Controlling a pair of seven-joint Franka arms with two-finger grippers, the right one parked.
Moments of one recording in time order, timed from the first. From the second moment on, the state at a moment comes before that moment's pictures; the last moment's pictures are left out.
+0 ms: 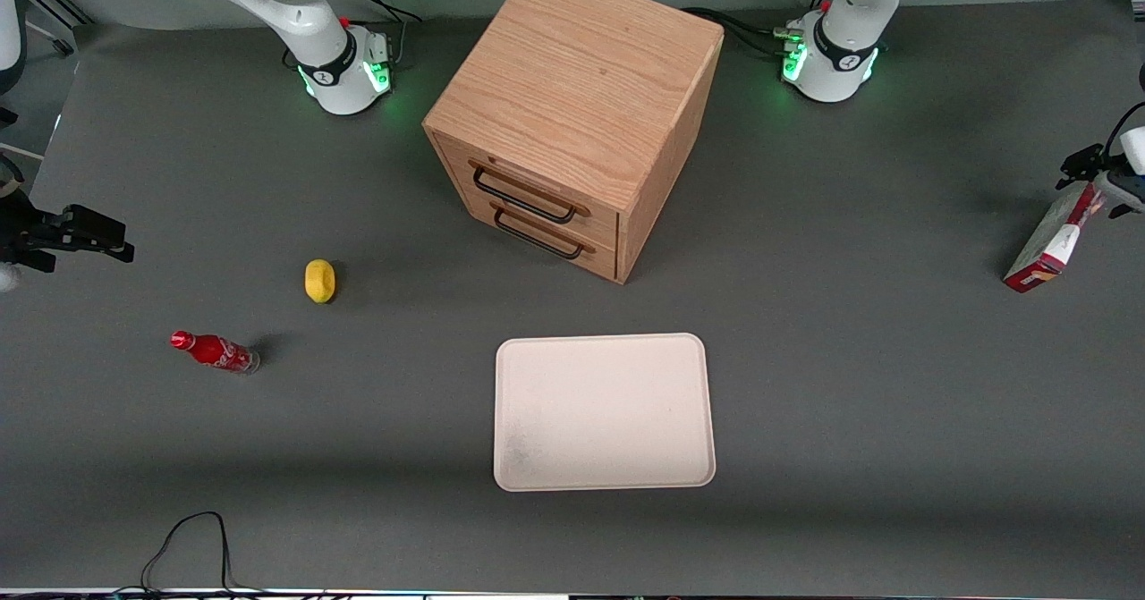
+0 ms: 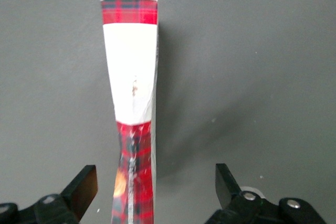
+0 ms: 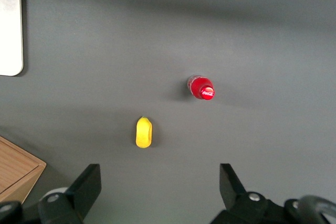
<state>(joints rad) 0.73 0.13 -0.01 -2.32 0.07 2.41 1.33</state>
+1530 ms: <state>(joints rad) 0.71 0.23 -0.01 -2.29 0.07 2.50 1.36</state>
